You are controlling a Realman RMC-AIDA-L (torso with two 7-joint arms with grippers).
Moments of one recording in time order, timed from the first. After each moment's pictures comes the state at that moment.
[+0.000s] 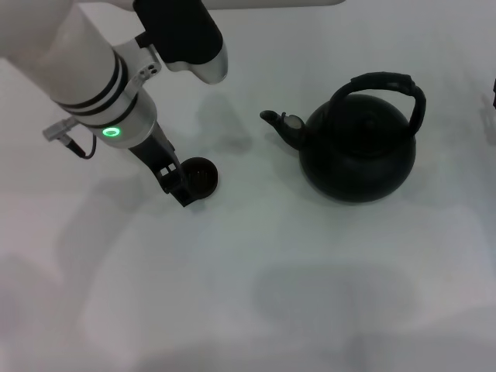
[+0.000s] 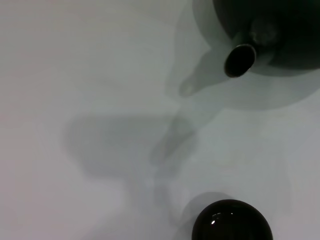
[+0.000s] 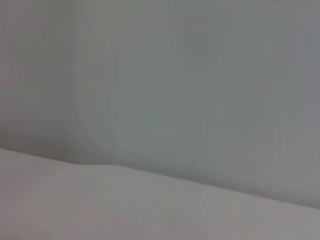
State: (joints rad) left arm -0.69 -2.08 1.73 1.25 2.64 1.42 -2.54; right arm 0.38 2.02 -1.20 -0.11 -0.46 -0.92 0.27
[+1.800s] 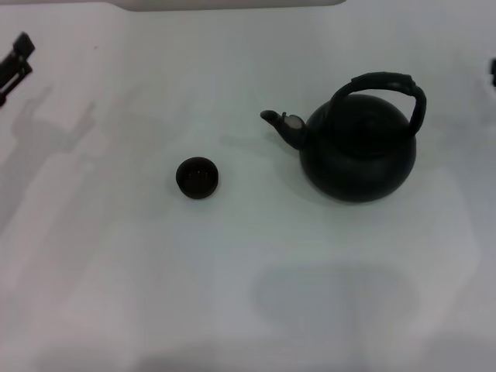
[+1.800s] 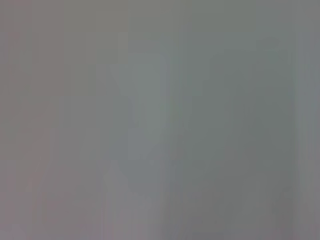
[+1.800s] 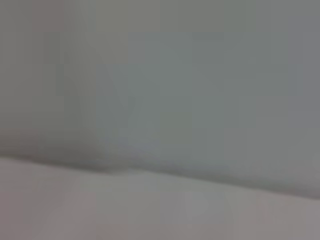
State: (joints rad) left arm -0.19 -2.07 1.00 0.54 0.95 1.23 -0.80; right arm 0.24 1.91 -1.63 -0.65 -0.46 -0.47 0.76
